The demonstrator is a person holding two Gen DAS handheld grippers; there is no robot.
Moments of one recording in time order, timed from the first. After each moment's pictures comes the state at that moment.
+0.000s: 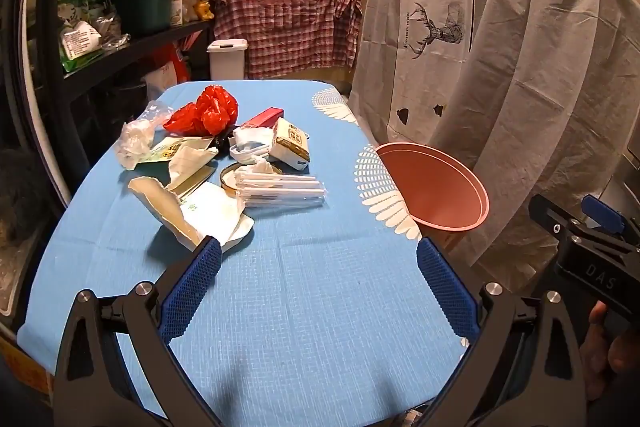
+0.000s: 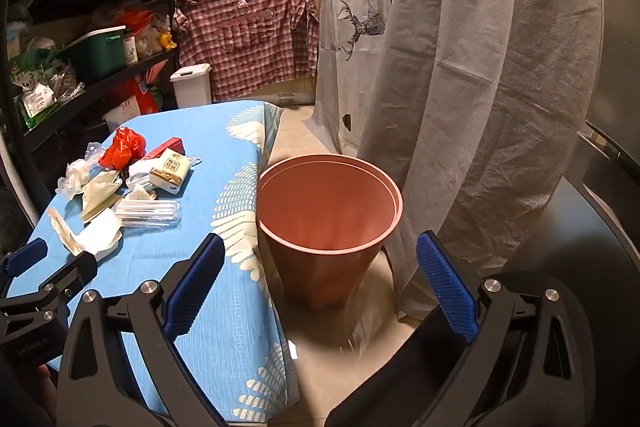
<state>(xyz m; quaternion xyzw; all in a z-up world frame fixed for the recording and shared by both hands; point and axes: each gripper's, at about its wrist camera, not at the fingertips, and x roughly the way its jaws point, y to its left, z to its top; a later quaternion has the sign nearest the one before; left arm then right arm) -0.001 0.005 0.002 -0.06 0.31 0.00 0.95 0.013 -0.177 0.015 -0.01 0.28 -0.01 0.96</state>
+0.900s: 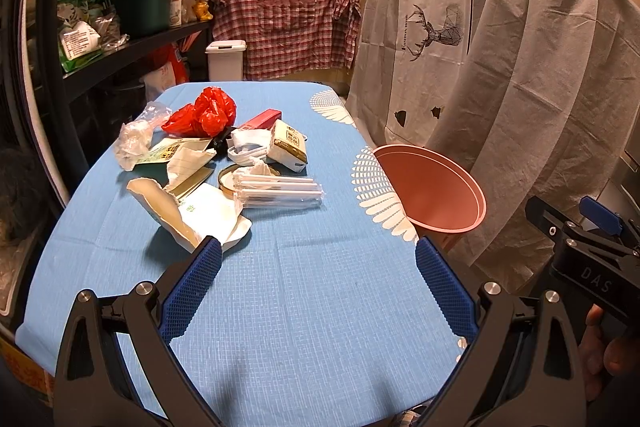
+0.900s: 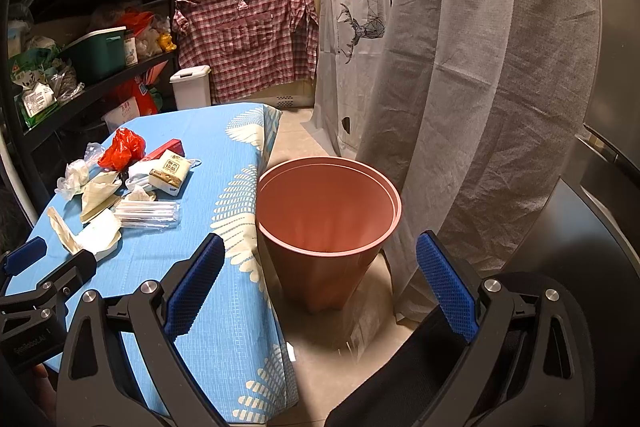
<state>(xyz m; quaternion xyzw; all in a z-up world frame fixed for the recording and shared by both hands) -0.001 0.003 0.002 -0.06 0.30 0.00 0.95 0.012 -0.178 0.018 -0.01 0.28 -0.01 0.96</state>
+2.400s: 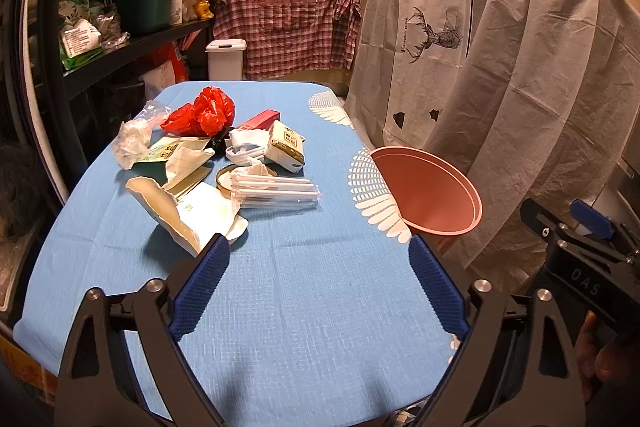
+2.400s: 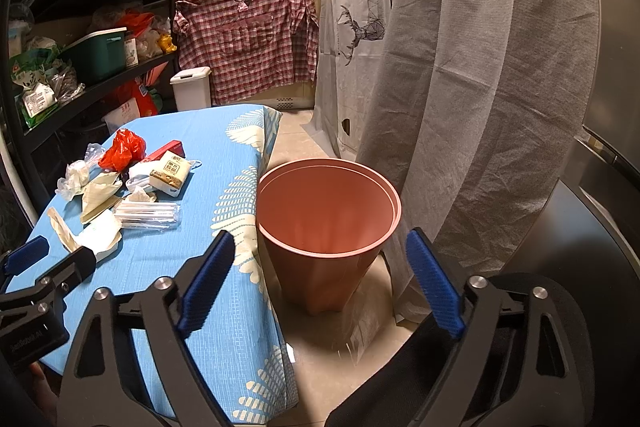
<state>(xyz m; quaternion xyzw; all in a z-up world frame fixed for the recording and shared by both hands) 0.001 -0.002 0.007 -0.07 0.30 0.01 0.95 0.012 -0.178 0.019 -0.02 0.28 -0.01 0.96</state>
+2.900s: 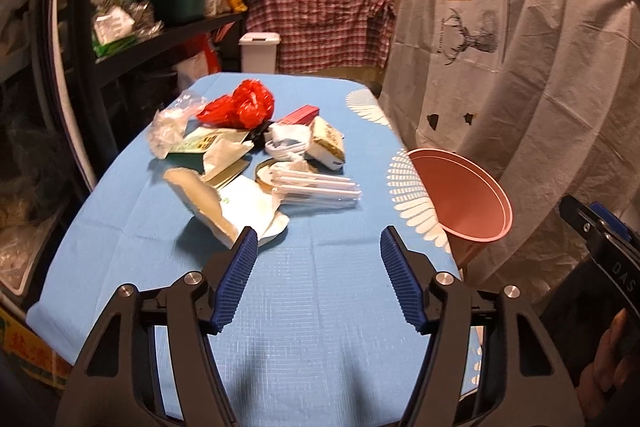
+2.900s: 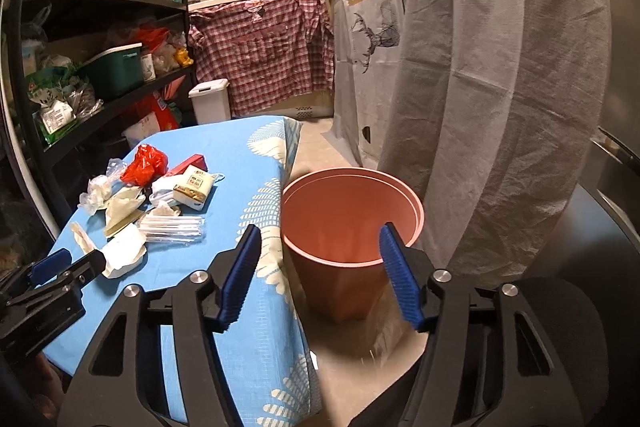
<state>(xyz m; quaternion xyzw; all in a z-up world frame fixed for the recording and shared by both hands) 0.004 0.023 0.001 -0.09 0.32 0.07 0.94 0.017 -0.176 0.027 0.01 0.26 0.03 0.96</state>
